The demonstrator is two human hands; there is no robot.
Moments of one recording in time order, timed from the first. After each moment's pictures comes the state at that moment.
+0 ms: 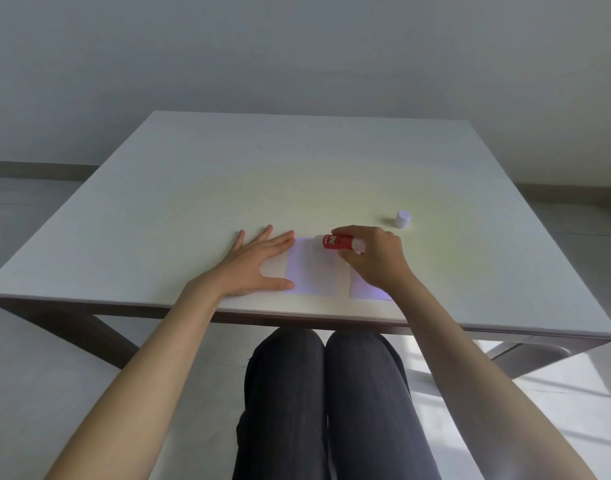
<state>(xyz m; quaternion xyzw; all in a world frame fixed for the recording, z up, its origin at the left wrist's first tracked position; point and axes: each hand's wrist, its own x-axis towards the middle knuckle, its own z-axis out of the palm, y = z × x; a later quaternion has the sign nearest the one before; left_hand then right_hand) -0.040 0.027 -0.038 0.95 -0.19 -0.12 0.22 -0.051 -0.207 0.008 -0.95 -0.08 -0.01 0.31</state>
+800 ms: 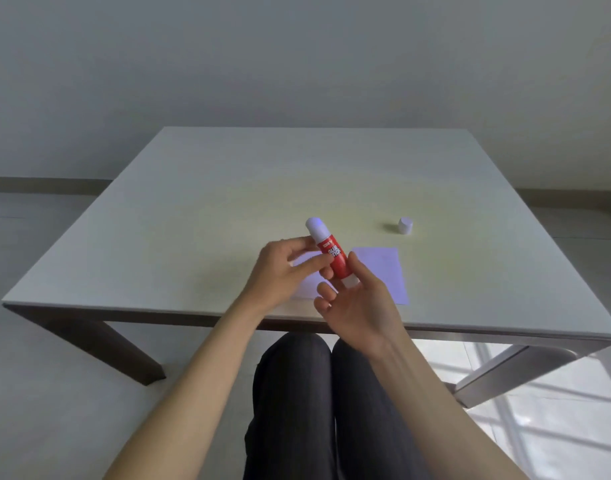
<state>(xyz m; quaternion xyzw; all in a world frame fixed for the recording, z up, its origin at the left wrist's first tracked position) -0.080 -0.031 0.003 0.80 -0.12 0.01 0.59 -0.112 -0.172 -0.001 -0.29 0.08 0.24 0.92</state>
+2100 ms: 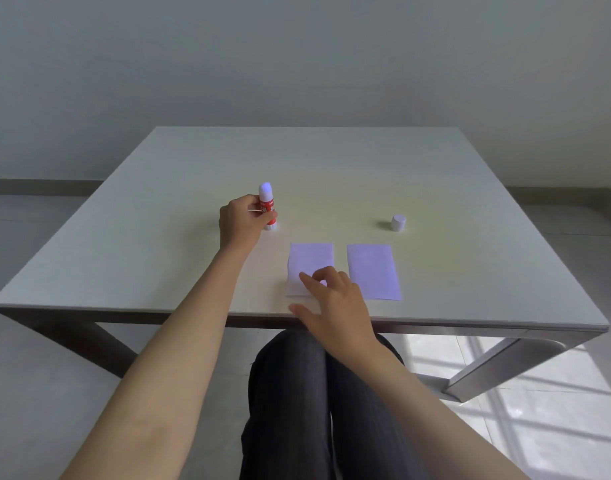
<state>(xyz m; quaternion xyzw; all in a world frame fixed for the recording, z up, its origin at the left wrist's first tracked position) 0.019 0.014 -0.020 0.89 0.09 0.17 0.42 -0.120 -0.160 -0.032 -0.95 -0.15 -0.05 0.28</state>
